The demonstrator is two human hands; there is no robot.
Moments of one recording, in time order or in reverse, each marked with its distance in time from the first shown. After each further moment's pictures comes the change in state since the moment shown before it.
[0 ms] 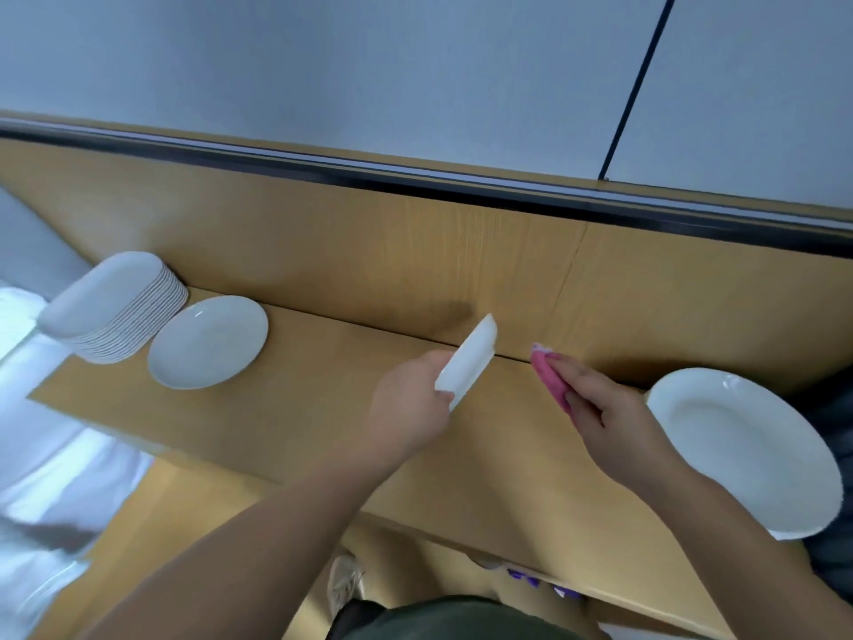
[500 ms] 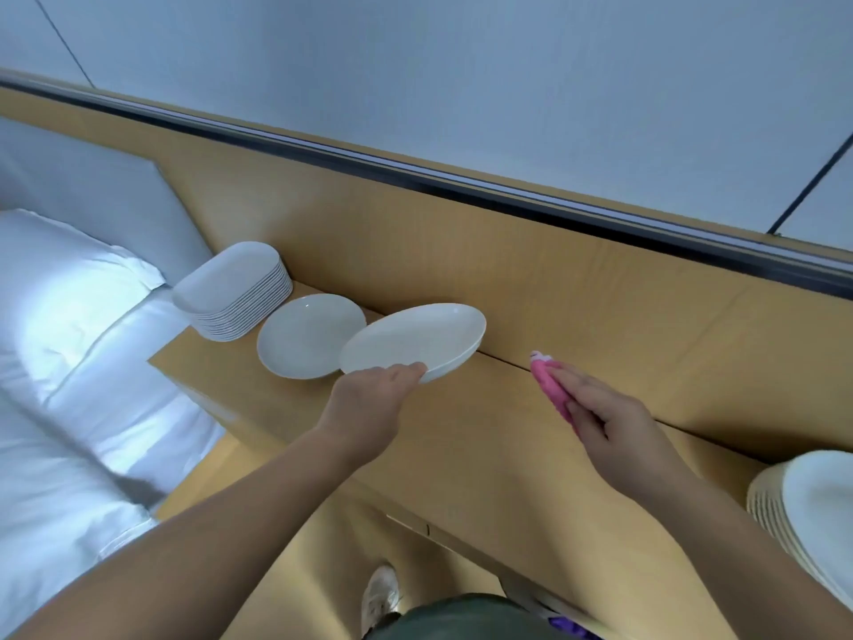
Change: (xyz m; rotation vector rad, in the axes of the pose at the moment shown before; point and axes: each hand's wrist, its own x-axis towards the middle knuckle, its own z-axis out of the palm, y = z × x) left_hand -0.022 -0.154 -0.098 0.583 0.416 0.384; right_hand 0.065 -0.056 0.098 -0.055 -0.153 -0.131
